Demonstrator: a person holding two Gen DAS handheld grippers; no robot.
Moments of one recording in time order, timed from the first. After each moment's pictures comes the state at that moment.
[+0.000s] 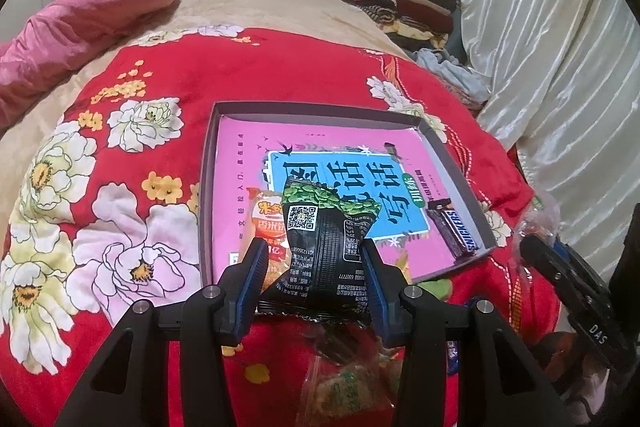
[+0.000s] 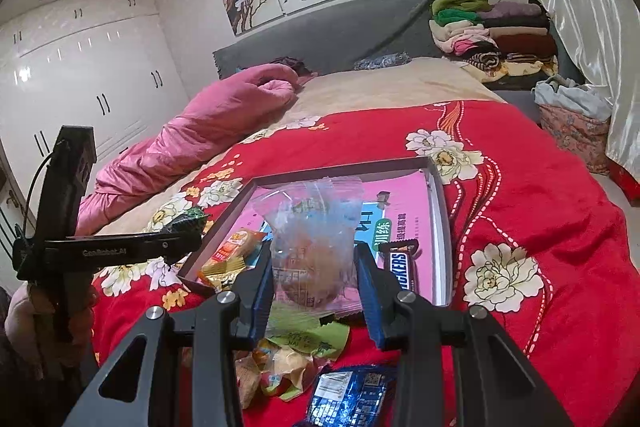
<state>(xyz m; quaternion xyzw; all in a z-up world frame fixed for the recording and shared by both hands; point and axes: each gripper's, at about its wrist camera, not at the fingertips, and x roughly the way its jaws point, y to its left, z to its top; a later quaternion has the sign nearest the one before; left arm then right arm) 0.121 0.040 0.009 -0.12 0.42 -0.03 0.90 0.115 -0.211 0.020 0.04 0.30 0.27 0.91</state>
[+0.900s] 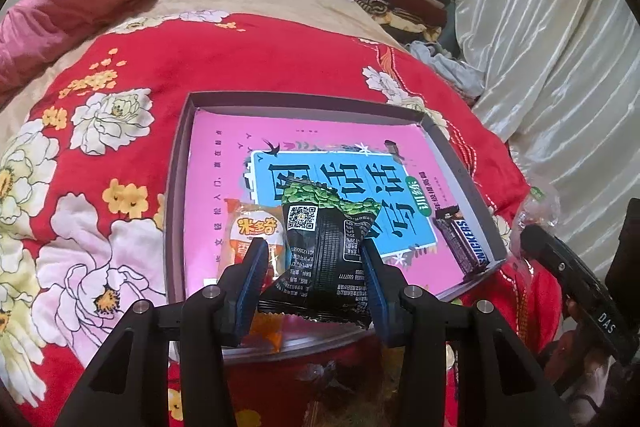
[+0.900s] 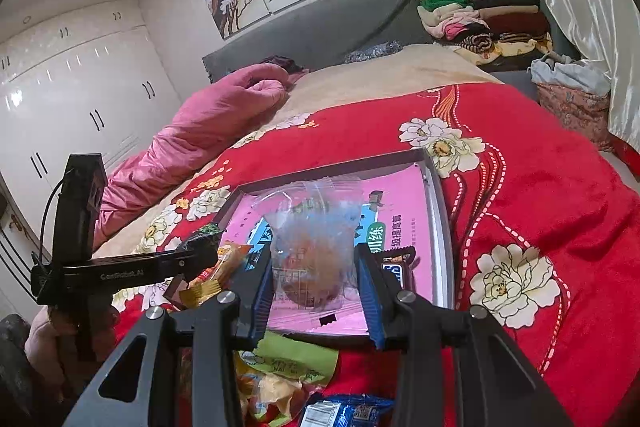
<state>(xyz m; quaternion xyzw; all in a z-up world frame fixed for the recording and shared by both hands) 0.158 0.038 -0.015 -0.13 0.44 -0.06 0.89 0.155 -0.215 0.004 0.08 0.32 0.27 0.91</state>
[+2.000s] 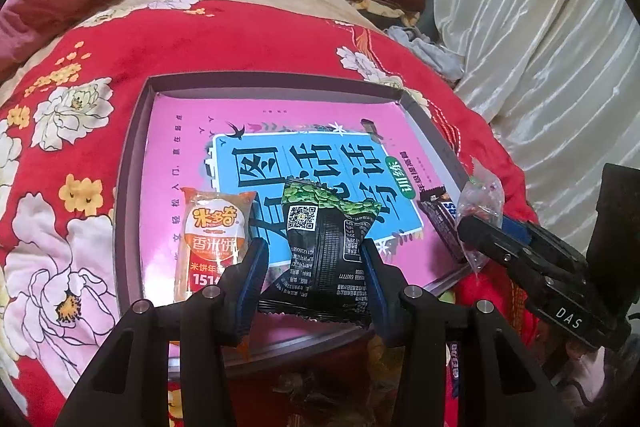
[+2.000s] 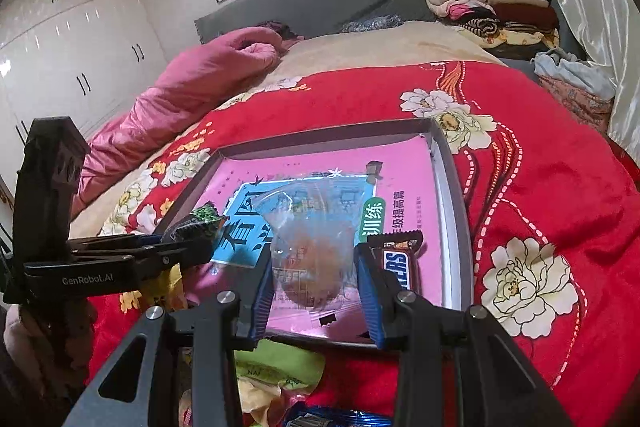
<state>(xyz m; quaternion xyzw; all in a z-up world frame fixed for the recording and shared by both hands) 0.170 0.021 -0.036 -0.12 0.45 -0.10 0.88 0.176 -0.188 -0.022 0.02 0.37 0.26 0.89</state>
